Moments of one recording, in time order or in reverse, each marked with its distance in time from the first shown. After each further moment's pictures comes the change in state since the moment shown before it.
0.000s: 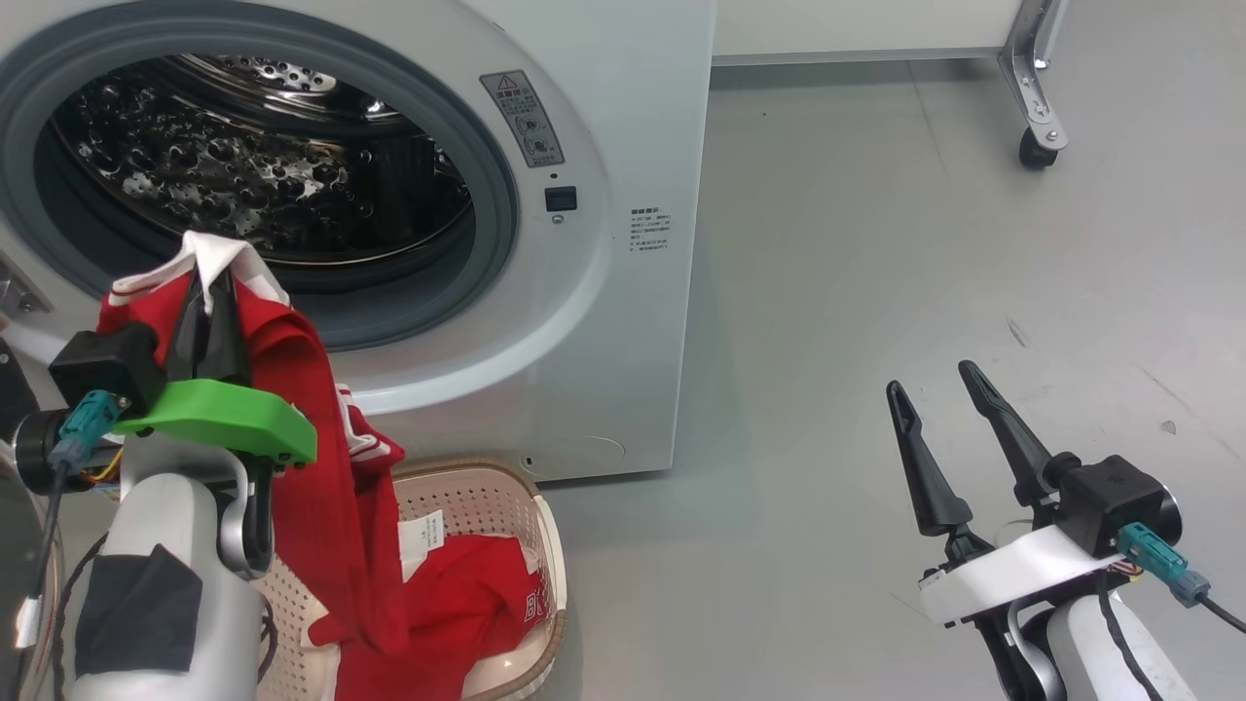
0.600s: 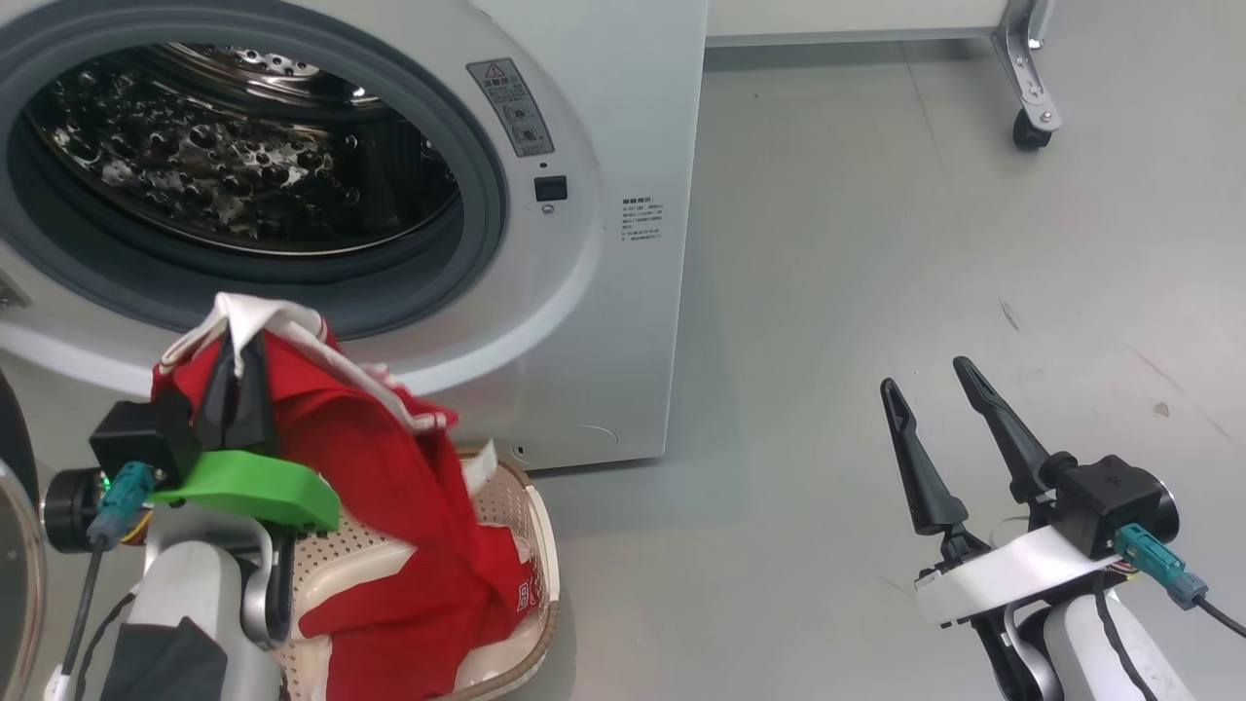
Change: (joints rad) left arm 0.140 -0.007 -0.020 -0.129 0.023 0.005 -0.003; right arm 0.002 0.001 0.007 -0.020 -0.009 0.000 0.000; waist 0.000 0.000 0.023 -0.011
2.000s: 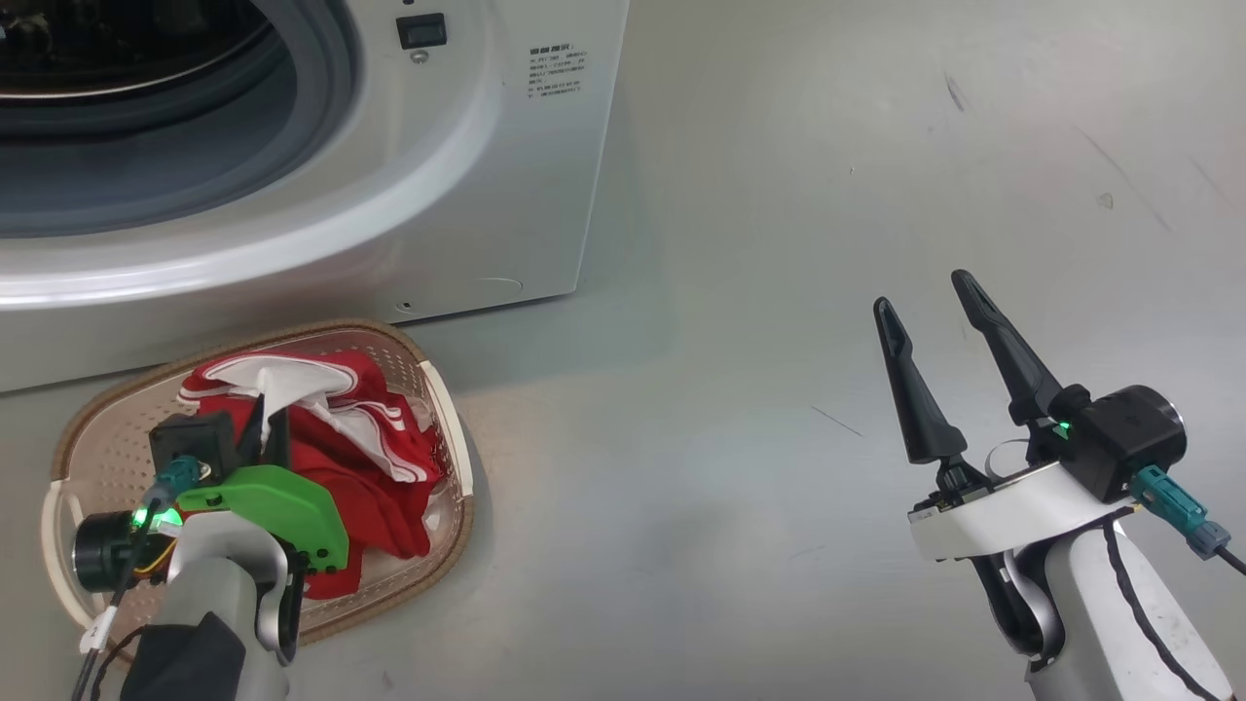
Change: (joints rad) left arm -0.048 0.003 -0.034 0.256 0.042 0.096 0.116; right arm -0.100 -0.005 0.021 -0.059 0.004 0.000 0.000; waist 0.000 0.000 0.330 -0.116
